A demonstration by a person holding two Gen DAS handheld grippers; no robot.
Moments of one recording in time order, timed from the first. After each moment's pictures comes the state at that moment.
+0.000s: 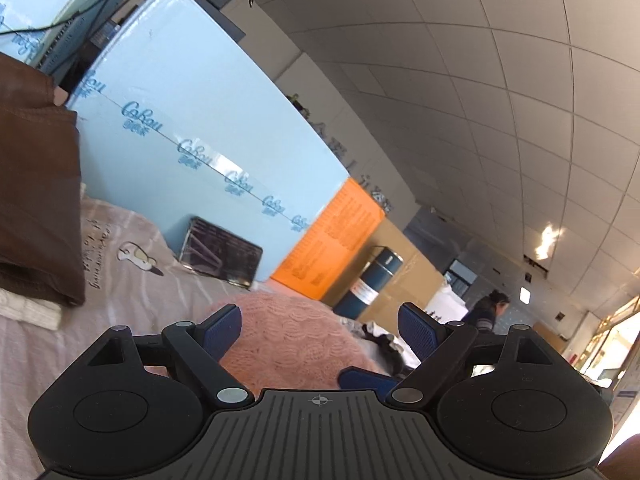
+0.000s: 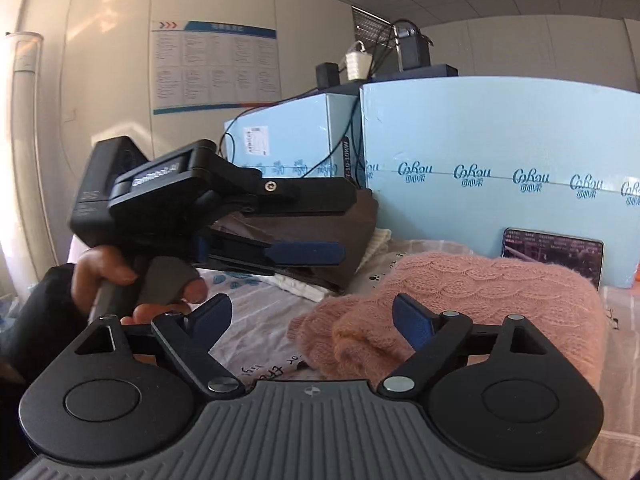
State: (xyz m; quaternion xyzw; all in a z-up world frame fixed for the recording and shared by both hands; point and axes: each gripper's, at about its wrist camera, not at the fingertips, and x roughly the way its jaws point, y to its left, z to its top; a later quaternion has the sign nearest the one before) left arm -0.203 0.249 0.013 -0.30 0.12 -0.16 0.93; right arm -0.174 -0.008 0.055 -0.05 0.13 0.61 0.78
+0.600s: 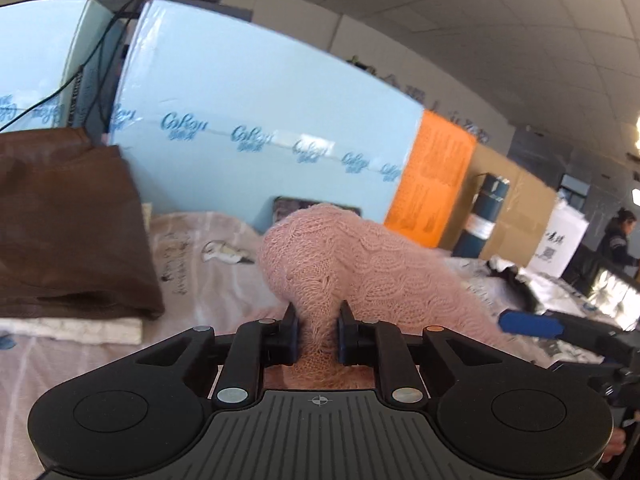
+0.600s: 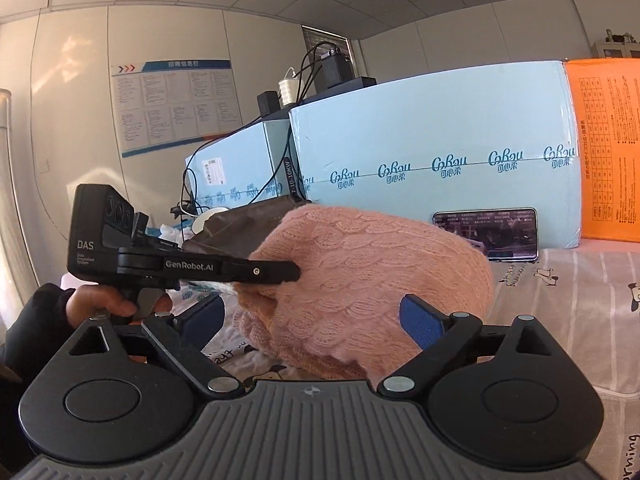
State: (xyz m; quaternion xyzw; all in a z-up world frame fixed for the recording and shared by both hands) left arm -0.193 0.221 0.014 -0.15 0.21 0.01 0.97; right arm -0.128 -0.061 0.043 0.03 0.17 0.58 0.79
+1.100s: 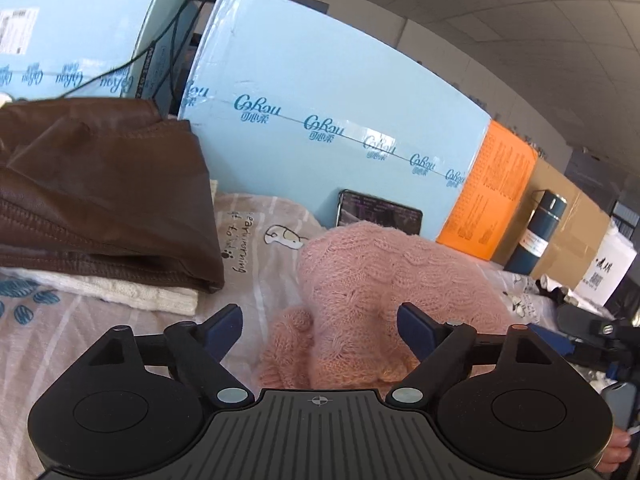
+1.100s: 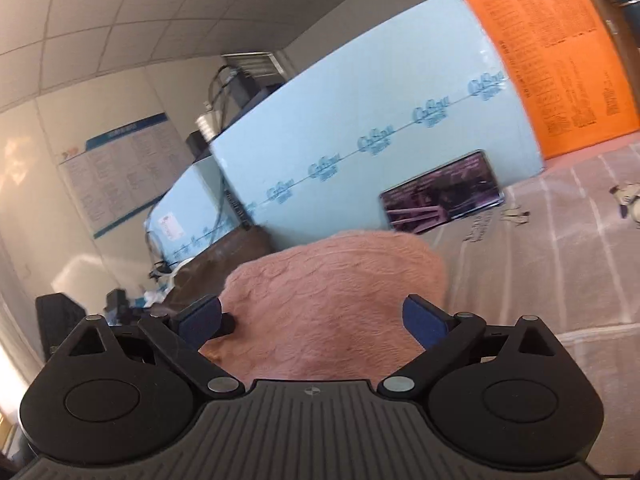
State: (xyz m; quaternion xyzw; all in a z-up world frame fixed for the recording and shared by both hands) left arm -0.196 0.234 0.006 -0.22 0.22 0.07 0.95; right arm -0.071 -0.073 0.013 0.18 0.26 0.49 0.81
